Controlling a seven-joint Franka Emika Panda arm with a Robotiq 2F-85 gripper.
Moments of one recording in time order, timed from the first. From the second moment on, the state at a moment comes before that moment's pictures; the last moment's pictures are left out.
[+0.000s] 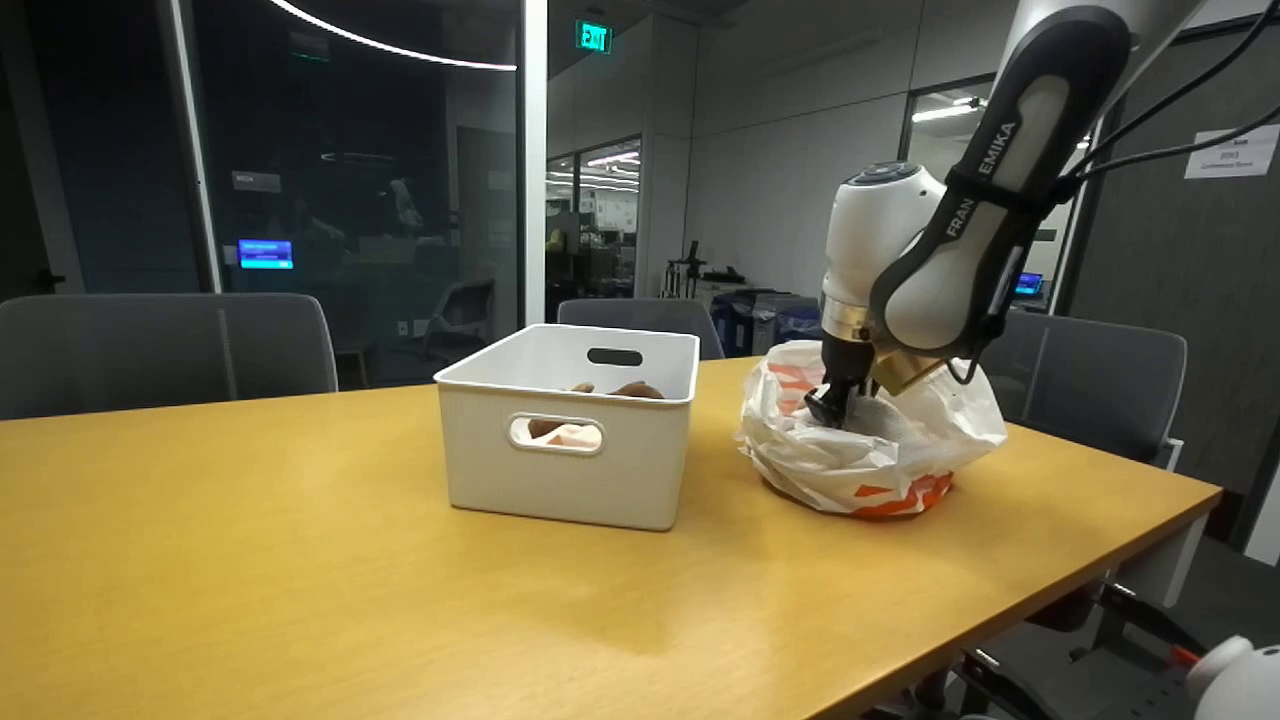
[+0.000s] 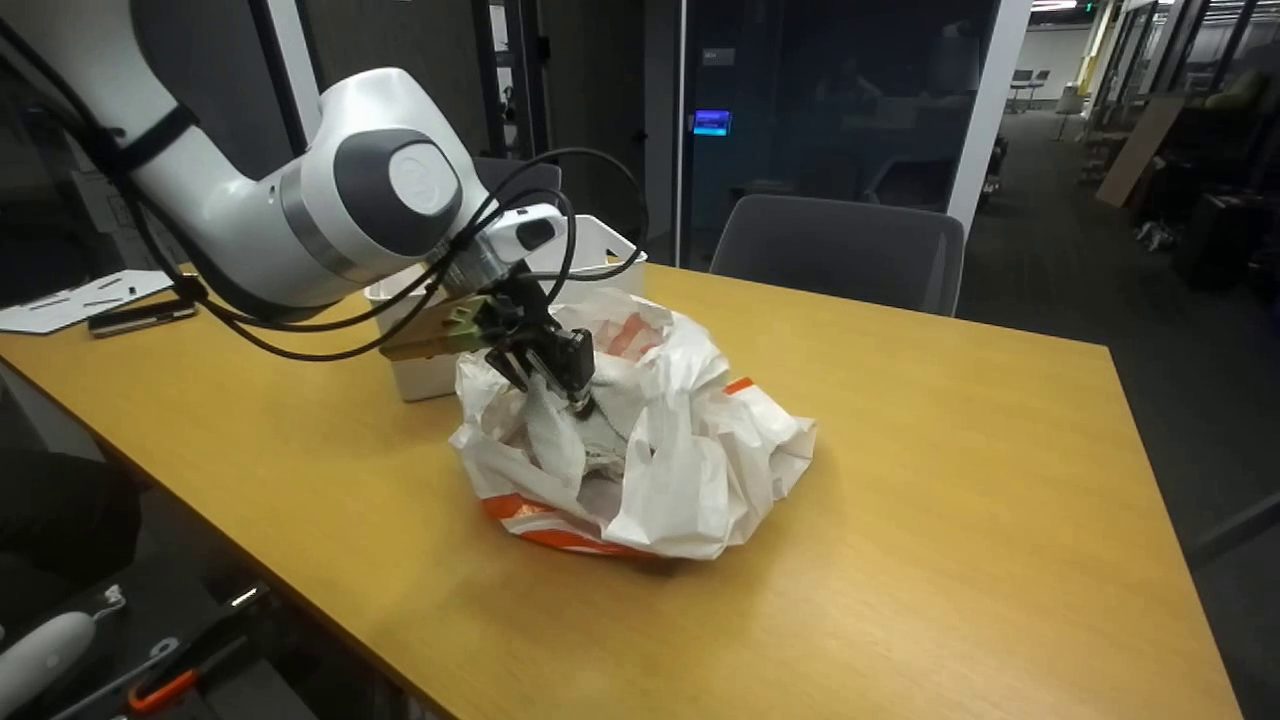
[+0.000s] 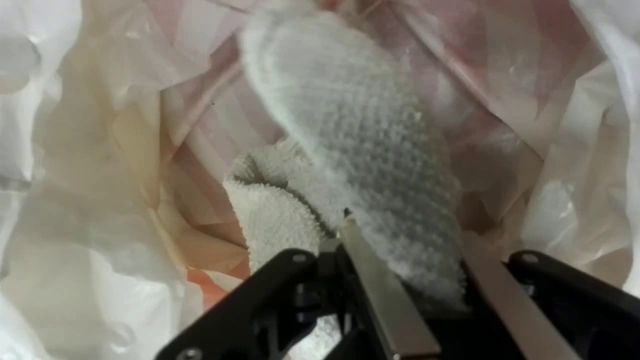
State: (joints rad) arm -1.77 -0.35 1.93 -2.57 -0.27 2.94 0.31
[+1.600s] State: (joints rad) arm -0.86 -0.43 1.29 -2.67 -0.05 2.88 0.28
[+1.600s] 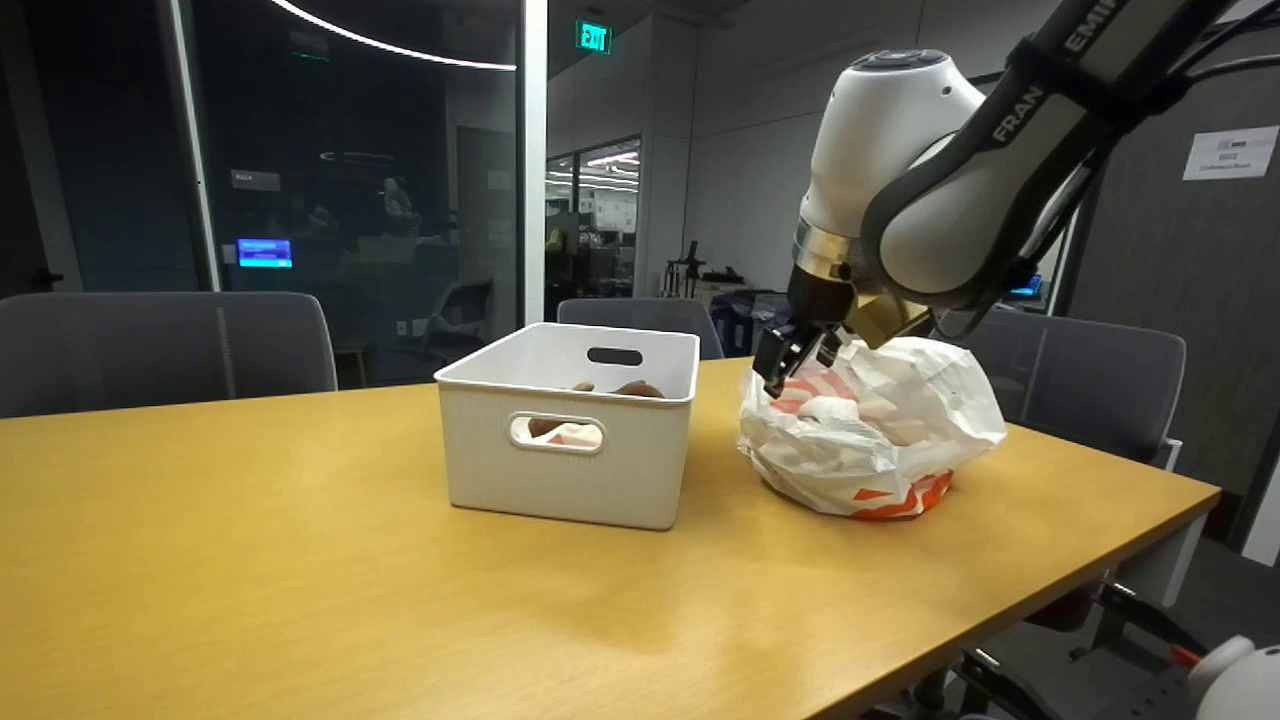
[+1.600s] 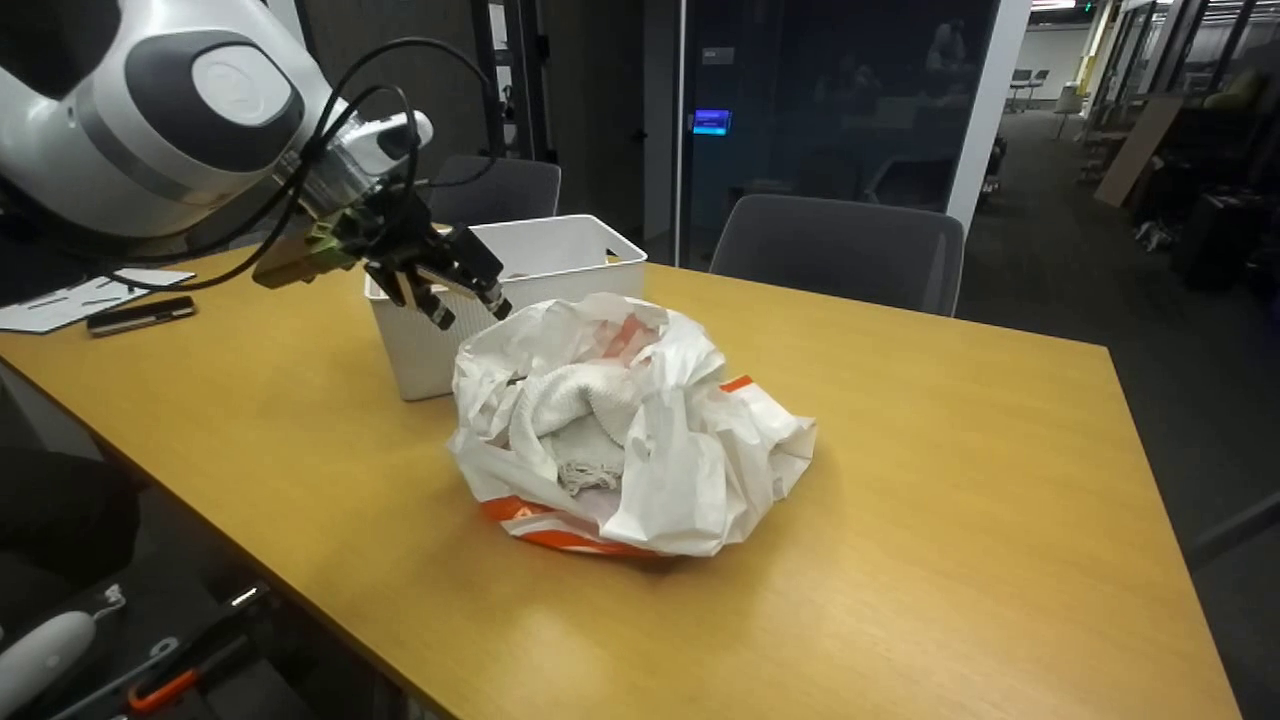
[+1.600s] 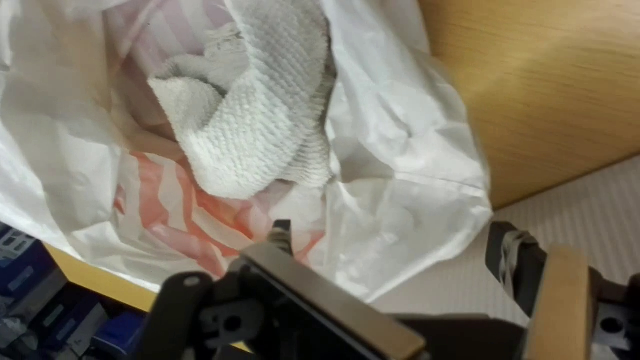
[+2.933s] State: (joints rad) arm -0.57 0.09 1.15 -2.51 -0.01 3.05 0.22
